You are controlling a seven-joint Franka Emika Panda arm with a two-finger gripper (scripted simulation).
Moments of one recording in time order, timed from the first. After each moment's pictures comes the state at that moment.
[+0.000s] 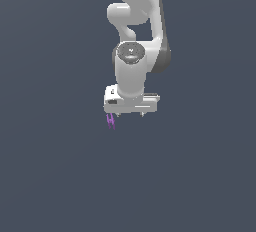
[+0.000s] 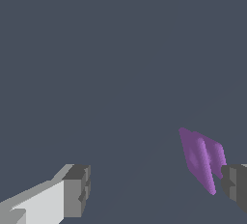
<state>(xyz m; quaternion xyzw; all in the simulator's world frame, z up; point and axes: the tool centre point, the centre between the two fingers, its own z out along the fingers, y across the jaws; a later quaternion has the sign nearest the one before) -0.001 0.010 0.154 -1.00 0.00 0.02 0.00</state>
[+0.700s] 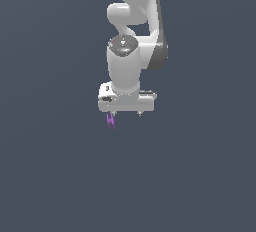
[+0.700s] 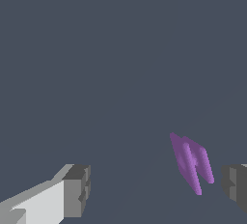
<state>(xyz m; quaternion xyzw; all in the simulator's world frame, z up) 0.008 -0.004 0.172 -1.00 0.01 0.00 0.01</state>
